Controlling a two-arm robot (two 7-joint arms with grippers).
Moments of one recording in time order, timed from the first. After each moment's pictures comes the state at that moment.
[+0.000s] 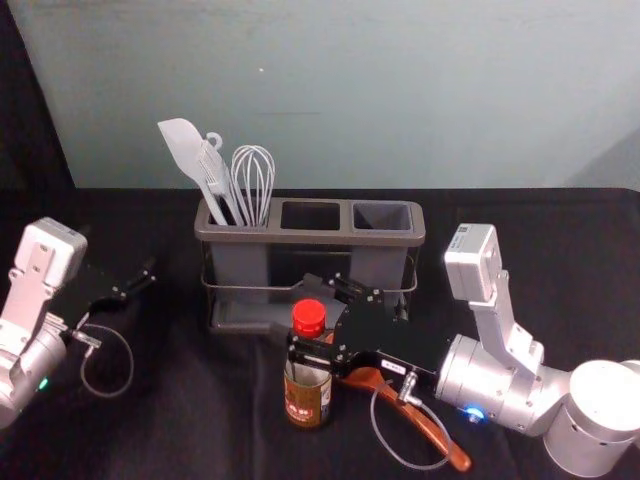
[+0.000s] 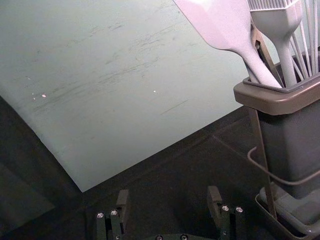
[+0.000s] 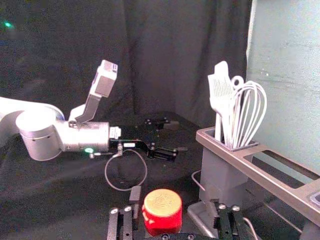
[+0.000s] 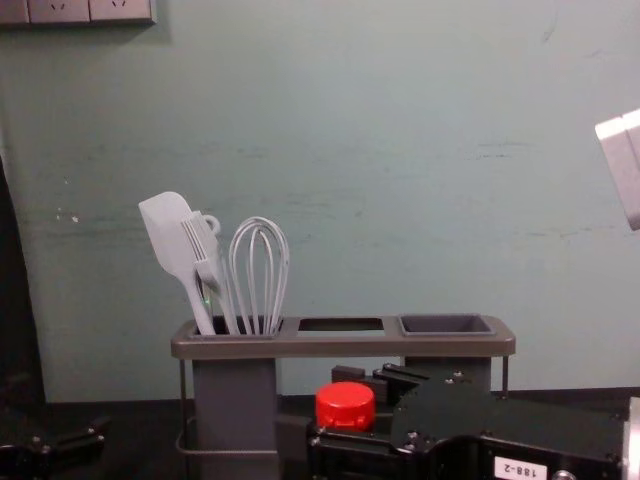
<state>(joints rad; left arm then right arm) -0.20 0.60 0.45 -1.41 -0.25 -0.12 0.03 0.24 0.46 -0.55 -1.58 0.43 -0.06 0.58</state>
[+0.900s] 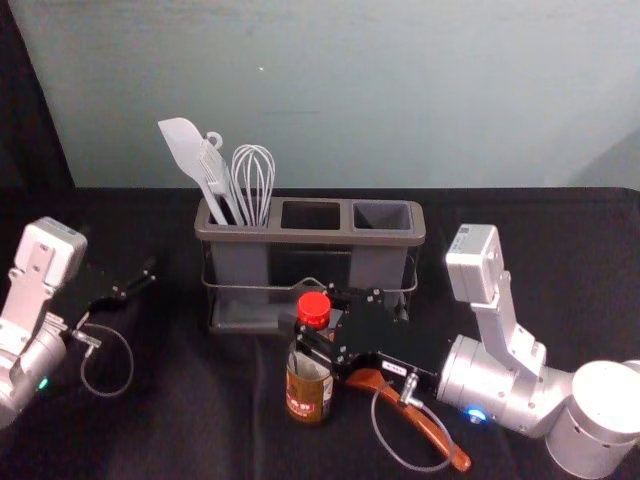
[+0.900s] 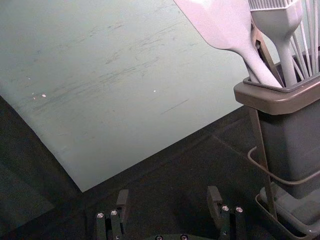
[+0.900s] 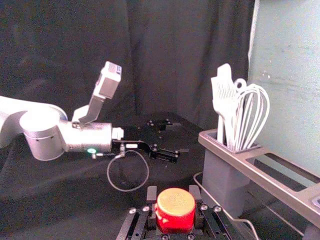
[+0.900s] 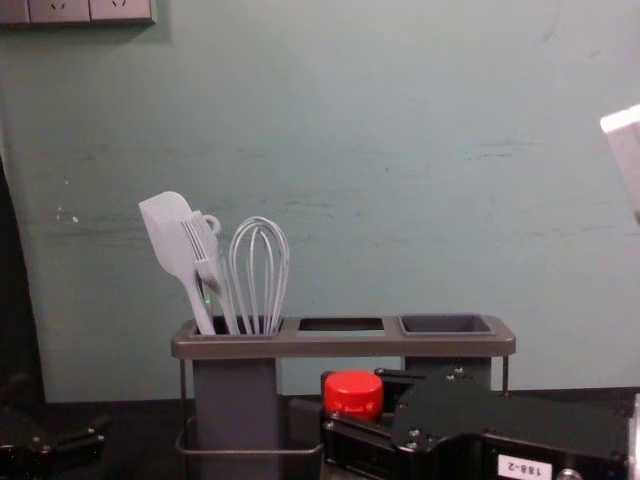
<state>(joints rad) -0.20 0.60 0.45 -1.41 -0.25 -0.12 0.03 0.24 0.47 -0.55 -1.59 0.42 -0.06 0.58</state>
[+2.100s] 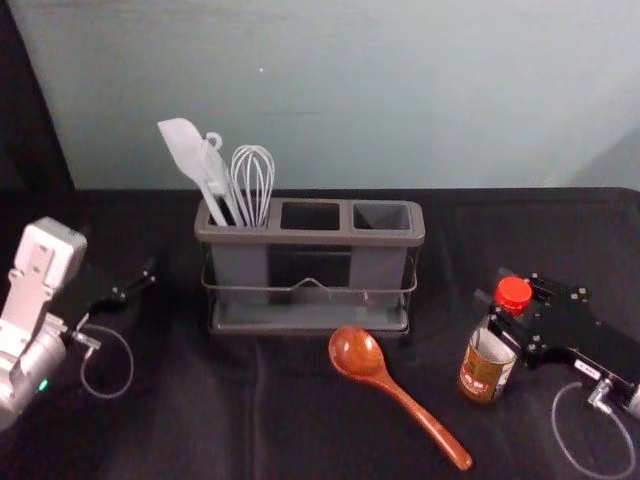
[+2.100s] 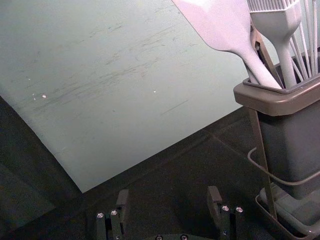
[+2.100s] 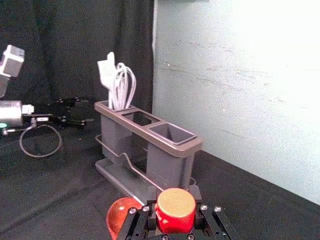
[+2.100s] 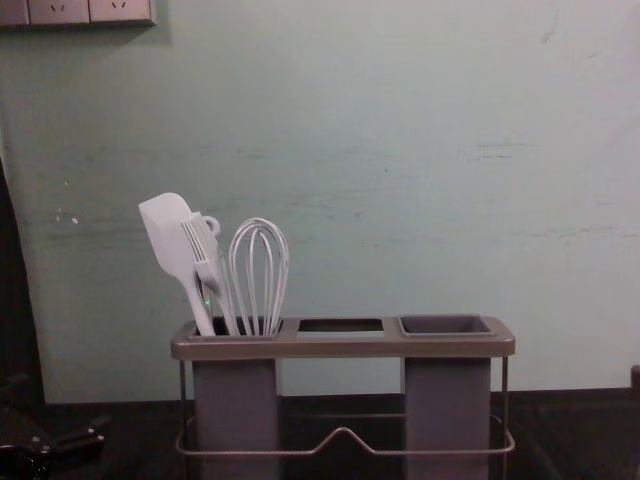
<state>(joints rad) -0.20 0.60 0.45 -1.41 -0.25 -0.12 0.03 -0.11 0.69 -0.17 -1.77 0.48 -0.11 0.46</state>
